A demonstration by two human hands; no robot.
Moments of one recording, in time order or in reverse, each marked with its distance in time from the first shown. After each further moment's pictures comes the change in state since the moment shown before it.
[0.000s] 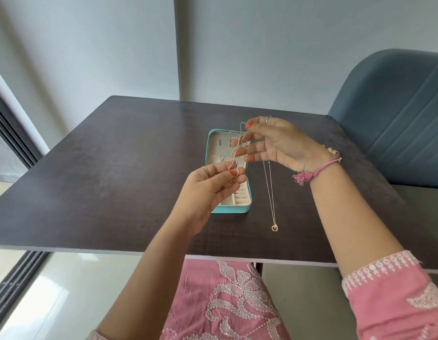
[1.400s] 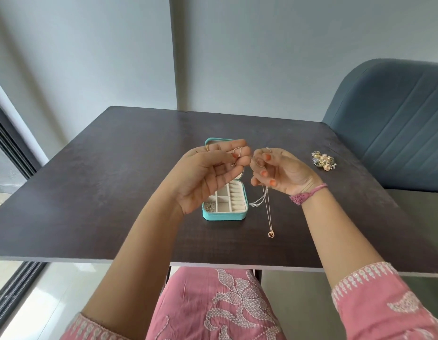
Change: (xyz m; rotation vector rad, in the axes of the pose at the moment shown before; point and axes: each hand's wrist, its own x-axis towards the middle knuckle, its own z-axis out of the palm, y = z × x) left_hand -0.003 0.055 0.020 -0.066 -0.237 -0.057; right_hand -0.008 0.045 -0.028 0.244 -0.379 -0.110
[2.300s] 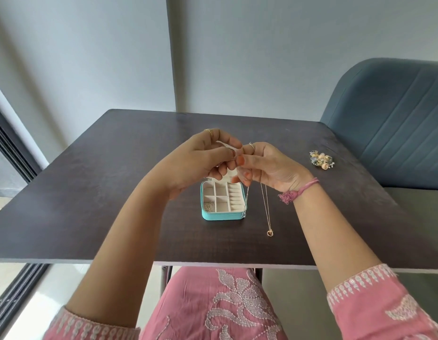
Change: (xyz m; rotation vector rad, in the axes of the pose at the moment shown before) left_hand -0.005 0.022 0.006 0.778 -0.037 0.138; right_hand 0.012 -0.010 0.031 -0.223 0.011 -0.026
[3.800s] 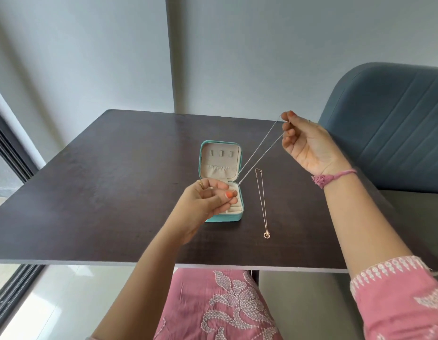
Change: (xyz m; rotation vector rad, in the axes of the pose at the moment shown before) left_hand -0.002 -0.091 0.033 -0.591 0.166 -0.122; right_hand -0.026 -0.034 -0.055 0.372 0.670 -0.125
